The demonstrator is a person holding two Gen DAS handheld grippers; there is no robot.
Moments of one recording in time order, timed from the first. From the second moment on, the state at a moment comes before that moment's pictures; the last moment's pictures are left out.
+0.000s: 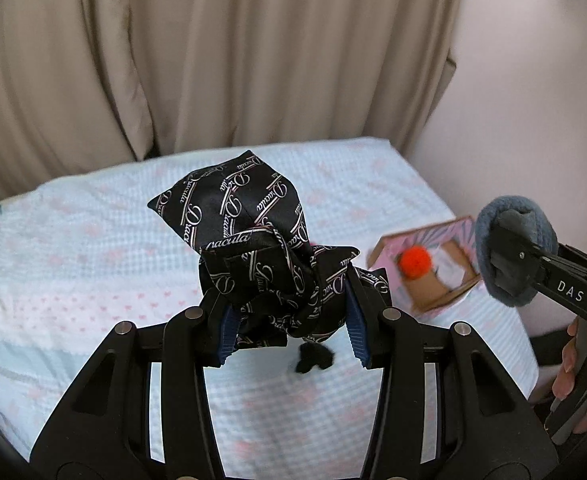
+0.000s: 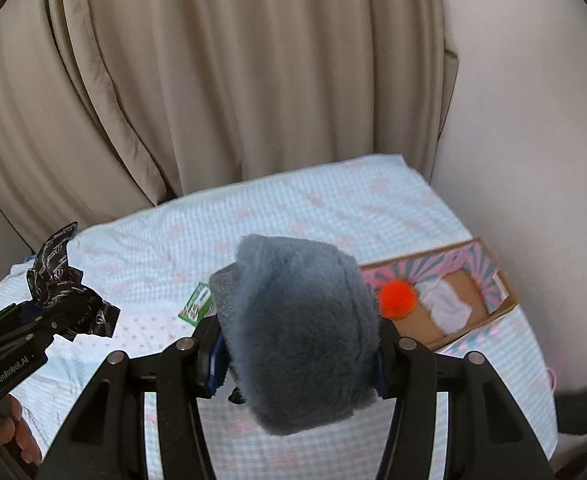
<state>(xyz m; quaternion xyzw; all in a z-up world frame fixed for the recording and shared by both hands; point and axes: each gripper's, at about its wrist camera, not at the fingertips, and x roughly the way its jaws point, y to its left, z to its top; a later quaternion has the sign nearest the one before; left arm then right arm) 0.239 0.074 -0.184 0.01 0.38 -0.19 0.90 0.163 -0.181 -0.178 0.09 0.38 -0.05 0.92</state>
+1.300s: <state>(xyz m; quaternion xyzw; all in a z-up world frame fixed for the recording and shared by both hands) 0.304 -0.277 -0.351 0.02 0.58 -0.21 0.79 0.272 -0.481 -0.296 0.13 0.55 -0.03 0.83</state>
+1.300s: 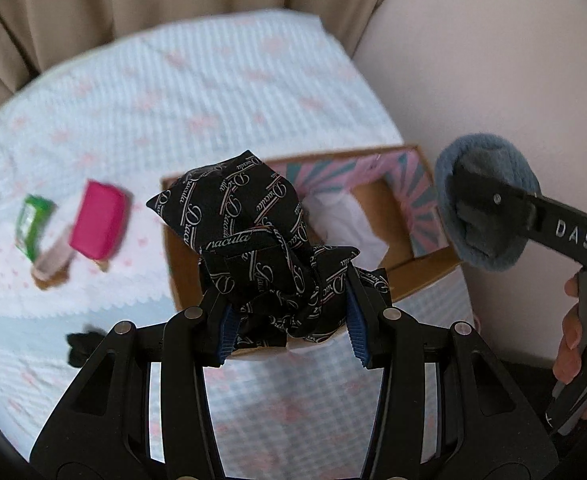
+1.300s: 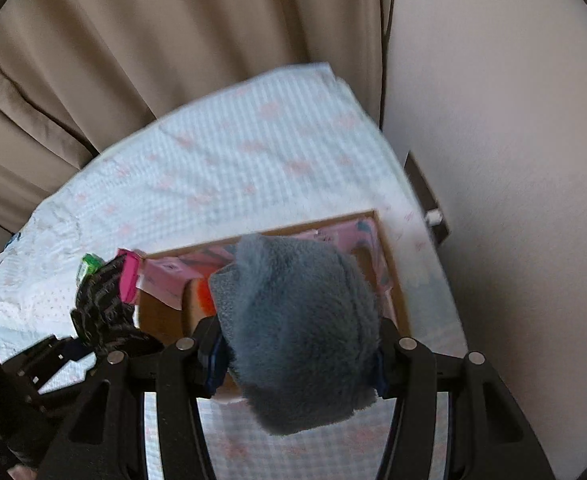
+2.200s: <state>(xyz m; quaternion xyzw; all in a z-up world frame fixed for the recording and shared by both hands) 0.341 -0.293 -0.425 0.04 0.67 -0.17 0.72 0.331 -0.491 -0.384 0.18 0.61 -0.02 0.77</state>
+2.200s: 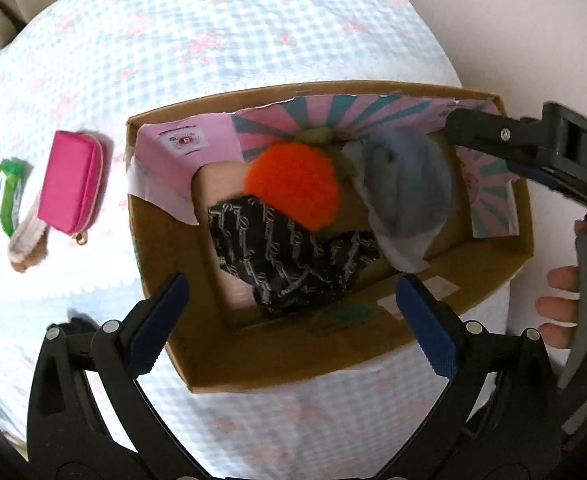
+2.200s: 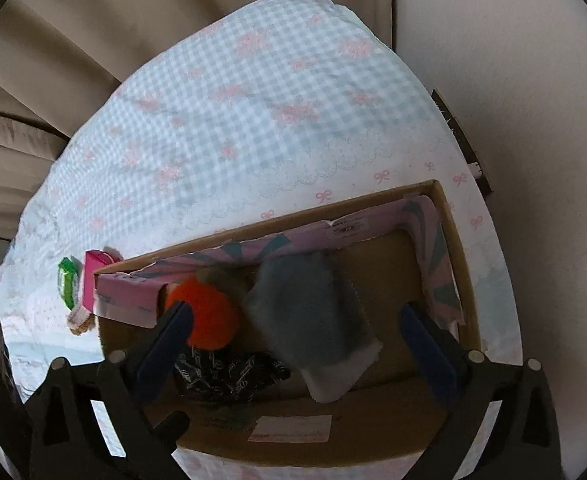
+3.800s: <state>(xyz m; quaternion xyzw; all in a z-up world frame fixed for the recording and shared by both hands) 0.097 -0.109 -0.113 -0.01 0.33 -0.11 0.94 0.071 -0.373 -0.094 0.03 0.31 0.01 0.95</state>
